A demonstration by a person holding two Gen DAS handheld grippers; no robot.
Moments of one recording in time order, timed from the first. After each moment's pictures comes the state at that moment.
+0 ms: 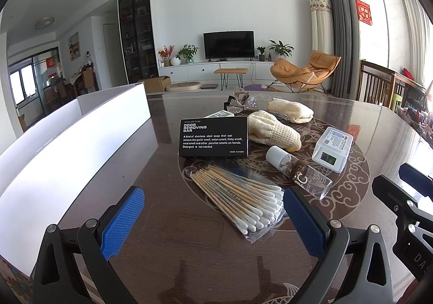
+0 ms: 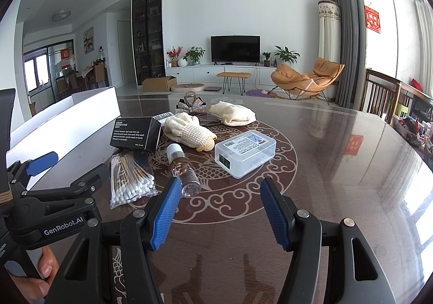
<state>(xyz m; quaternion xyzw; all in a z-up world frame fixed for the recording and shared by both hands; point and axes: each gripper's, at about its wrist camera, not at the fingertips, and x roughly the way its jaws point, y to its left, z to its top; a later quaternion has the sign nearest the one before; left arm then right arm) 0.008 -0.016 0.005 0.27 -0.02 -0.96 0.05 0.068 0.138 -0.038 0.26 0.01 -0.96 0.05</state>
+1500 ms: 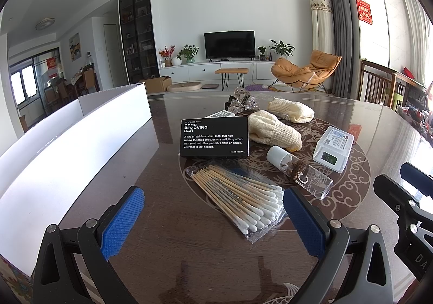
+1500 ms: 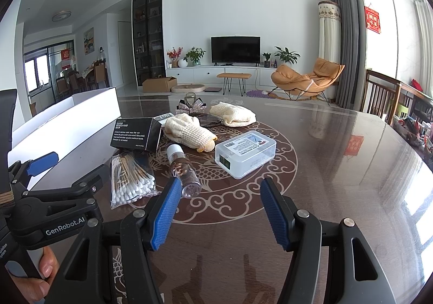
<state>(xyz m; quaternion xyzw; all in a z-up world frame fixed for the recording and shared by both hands) 0.007 -0.016 0.005 0.27 -0.02 -0.96 0.05 0.067 0.137 -0.039 0.26 0.02 -0.96 0.05</state>
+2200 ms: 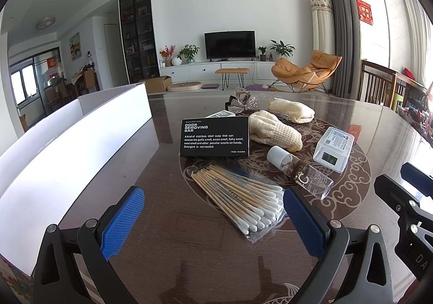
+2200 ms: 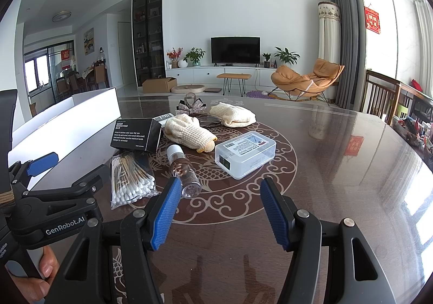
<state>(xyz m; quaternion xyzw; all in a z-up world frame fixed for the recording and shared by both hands) 0.007 -0.016 0.006 0.27 -0.02 -0.96 0.05 0.067 0.137 -0.039 0.26 0.02 -0.97 0.05</state>
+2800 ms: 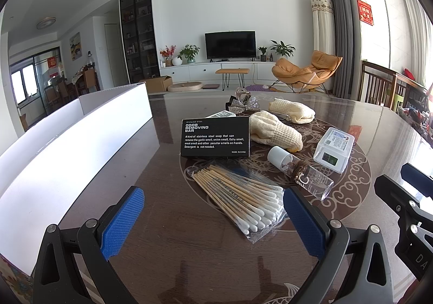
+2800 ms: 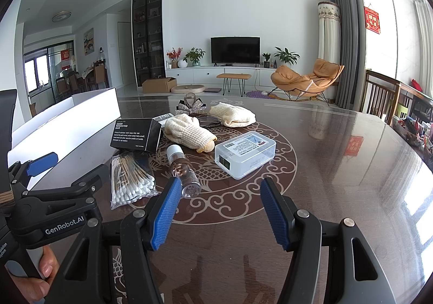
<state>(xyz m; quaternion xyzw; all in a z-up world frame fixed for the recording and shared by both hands) 0.007 -0.016 0.006 0.27 -0.02 -0.96 0.05 0.067 0.137 -0.039 0.25 0.02 -0.97 0.05</state>
